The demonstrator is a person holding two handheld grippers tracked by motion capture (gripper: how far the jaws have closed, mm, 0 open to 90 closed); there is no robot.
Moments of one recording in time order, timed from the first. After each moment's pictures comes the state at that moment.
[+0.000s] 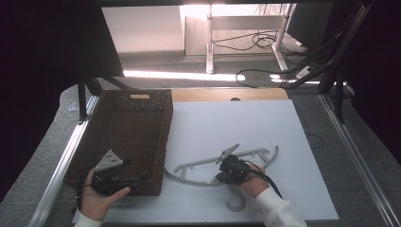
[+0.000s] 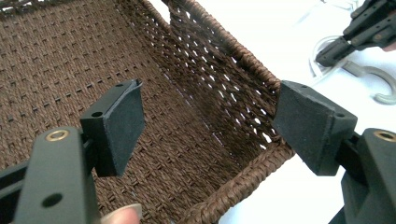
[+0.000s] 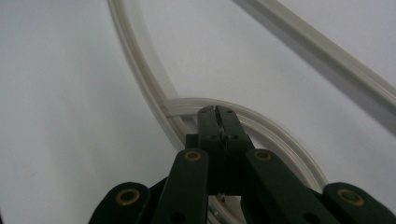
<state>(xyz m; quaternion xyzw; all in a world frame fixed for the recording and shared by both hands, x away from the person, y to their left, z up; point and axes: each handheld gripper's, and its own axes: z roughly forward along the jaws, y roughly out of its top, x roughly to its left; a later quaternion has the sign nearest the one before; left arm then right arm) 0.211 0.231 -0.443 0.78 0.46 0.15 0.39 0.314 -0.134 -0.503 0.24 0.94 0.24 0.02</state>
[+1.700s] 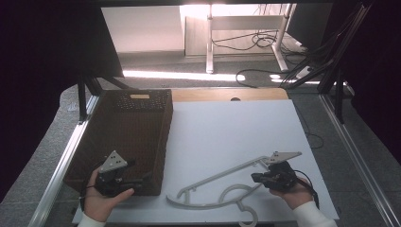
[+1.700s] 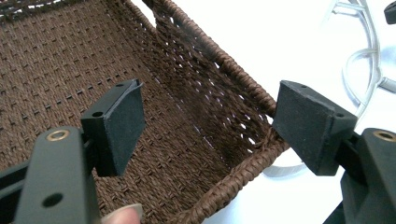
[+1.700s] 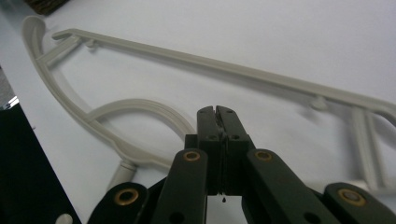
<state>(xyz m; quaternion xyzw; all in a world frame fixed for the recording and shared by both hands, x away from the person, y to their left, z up) 0.208 0.221 -0.440 0.79 0.44 0.16 0.39 0.281 -0.258 -0.472 0.35 0.87 0.35 0.05</state>
